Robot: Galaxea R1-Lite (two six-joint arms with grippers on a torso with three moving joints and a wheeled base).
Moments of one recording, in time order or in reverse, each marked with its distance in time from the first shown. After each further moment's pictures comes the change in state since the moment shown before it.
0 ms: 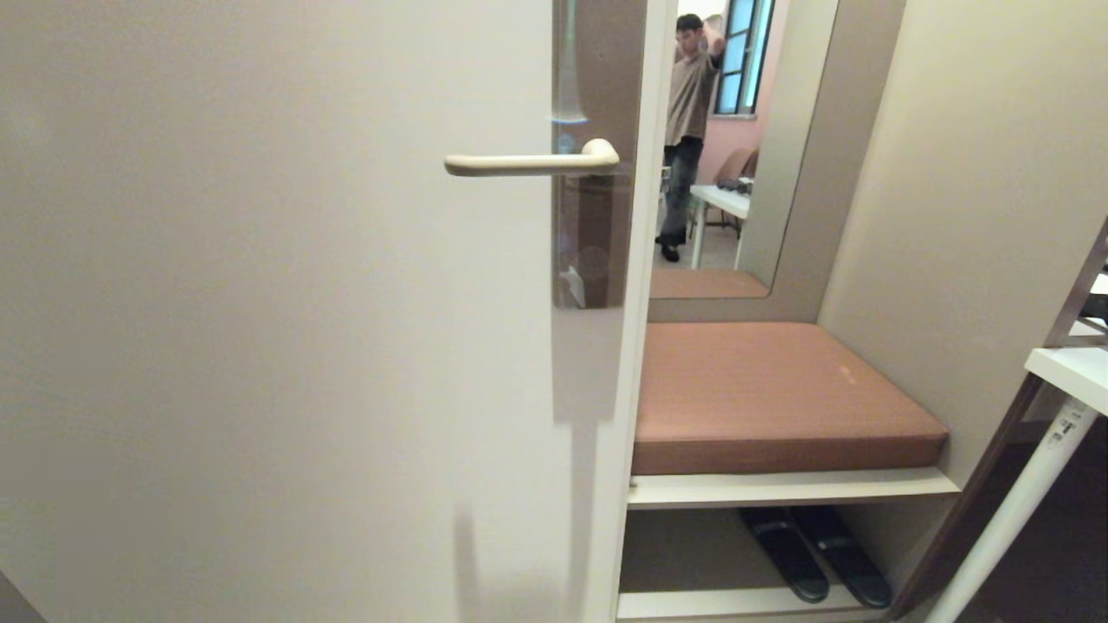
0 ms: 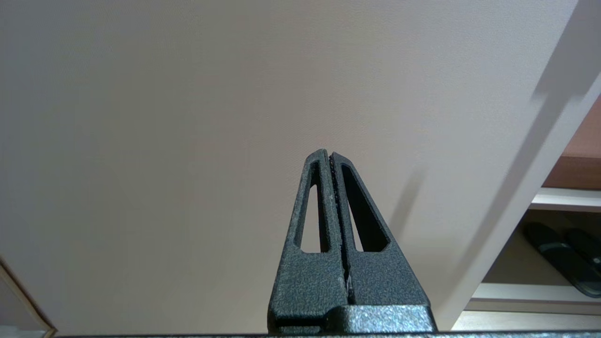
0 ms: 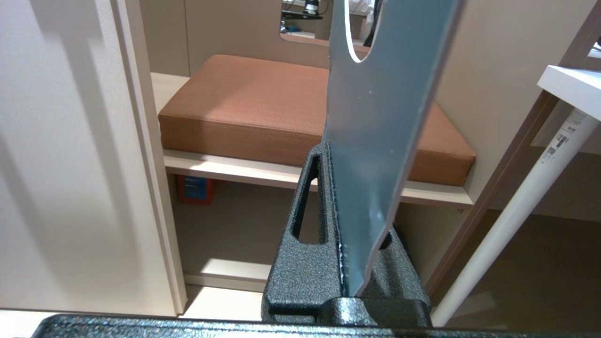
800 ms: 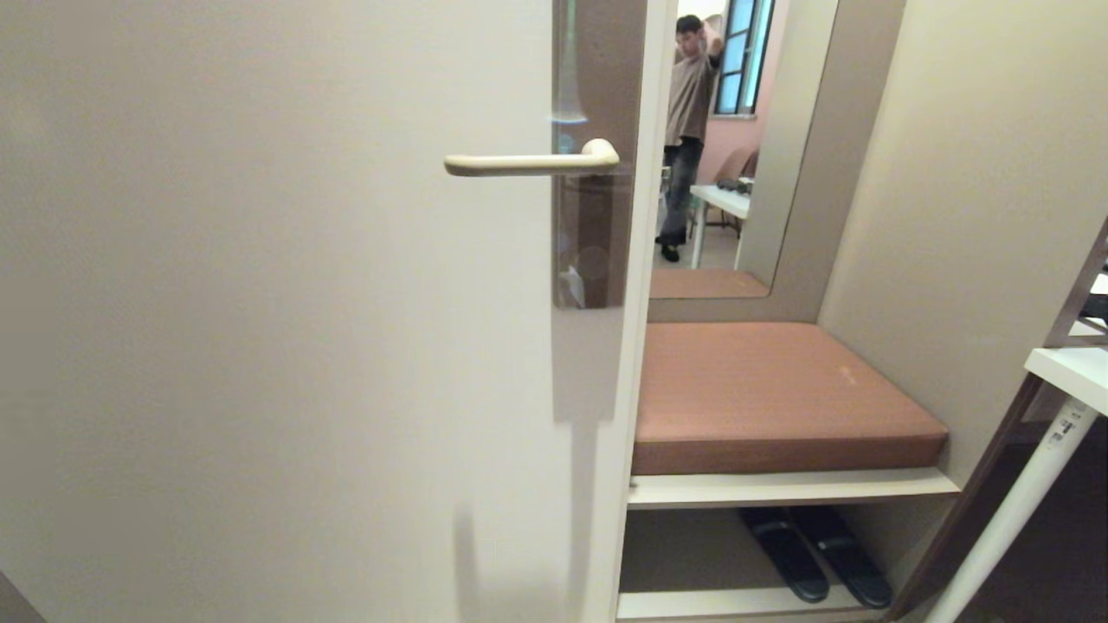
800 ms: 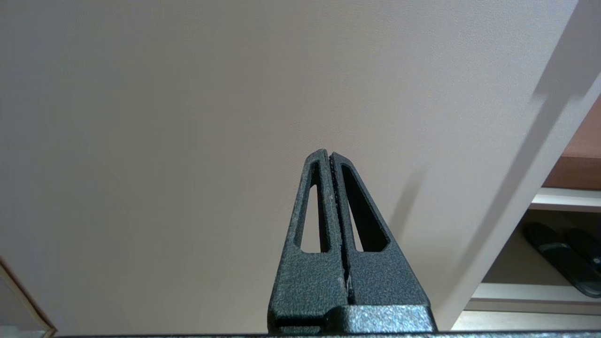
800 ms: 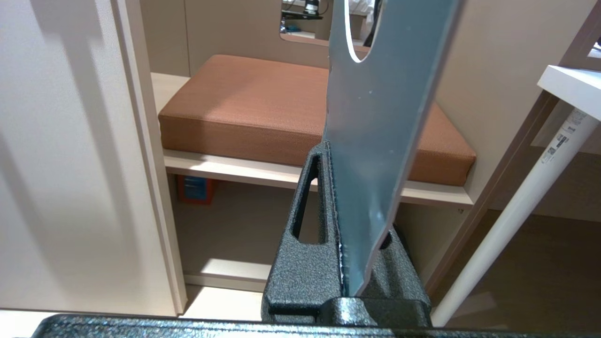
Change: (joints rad) left arm 0.000 0.000 0.000 0.000 0.000 0.000; right arm 0.000 0.000 0.000 0.000 0.000 0.000
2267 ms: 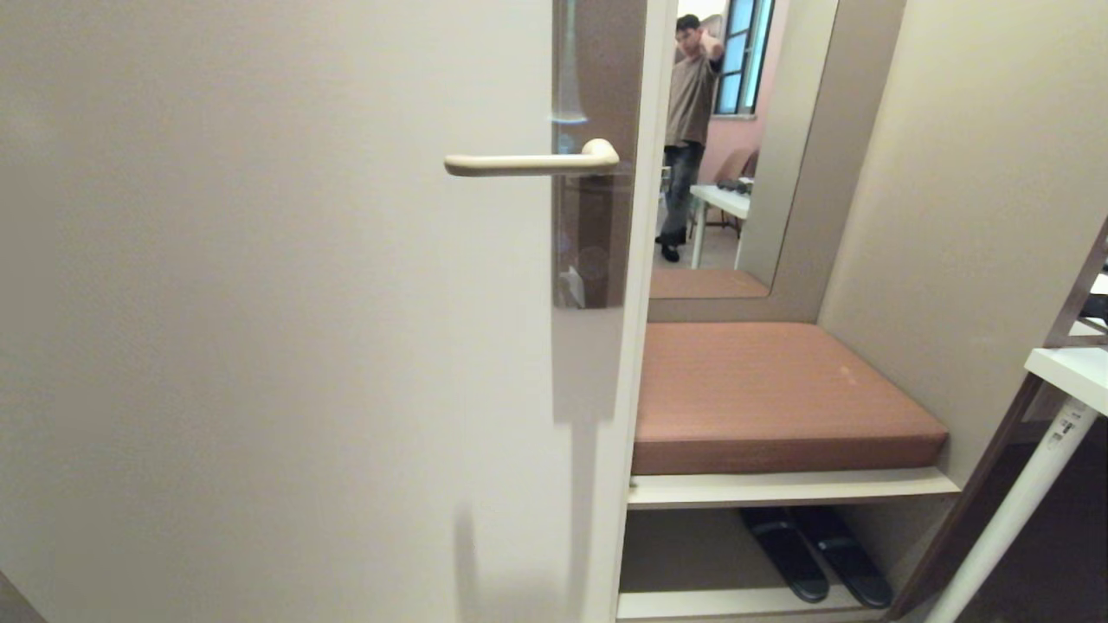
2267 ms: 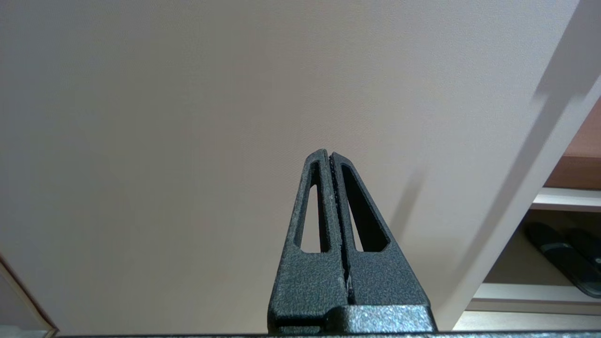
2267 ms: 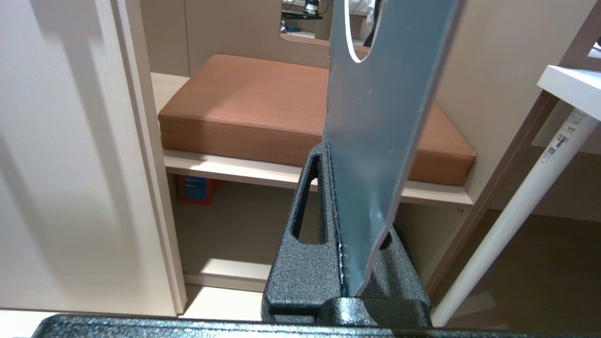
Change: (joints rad) left arm 0.001 0.000 0.000 0.000 0.001 0.003; right arm 0.000 0.000 0.000 0.000 0.000 -0.001
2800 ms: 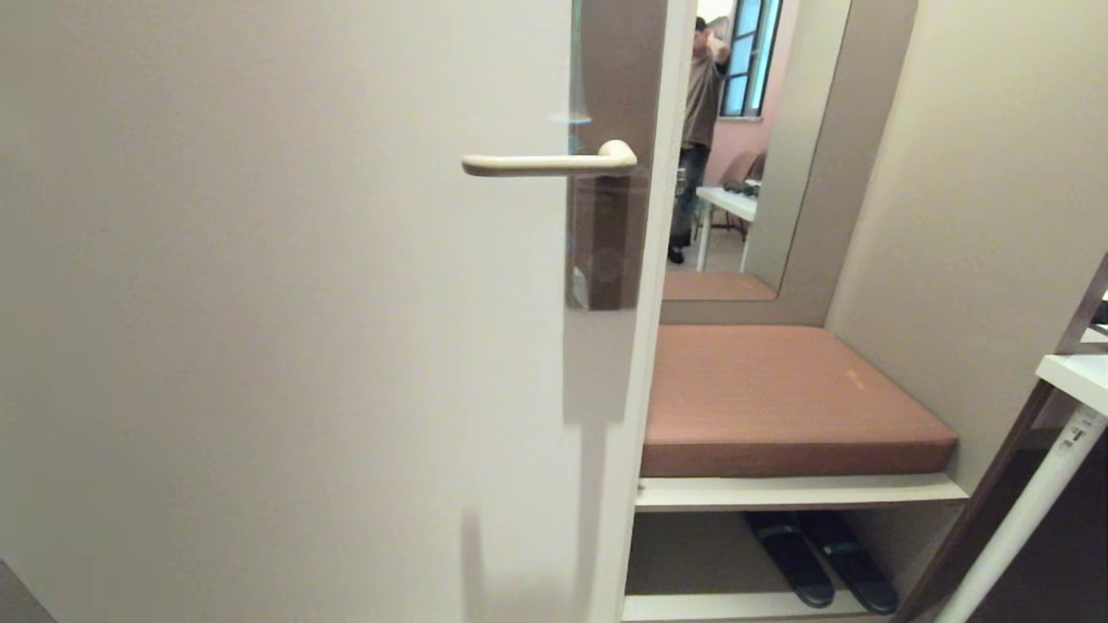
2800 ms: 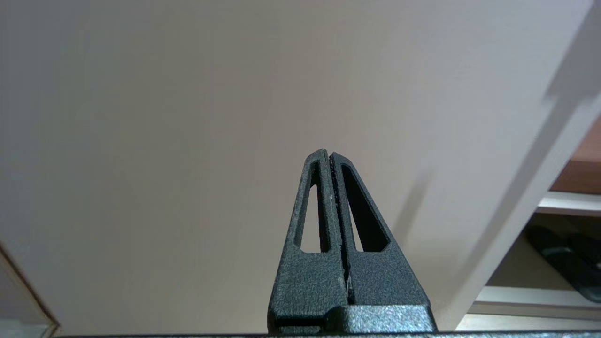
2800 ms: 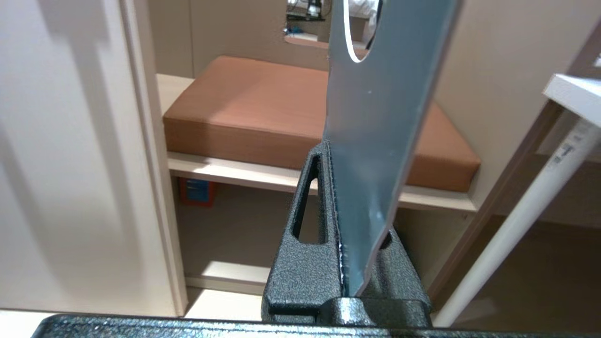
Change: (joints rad) left arm -0.002 0.000 0.000 0.000 0.001 -0.002; right arm -0.001 0.000 0.000 -0.002 0.000 0.000
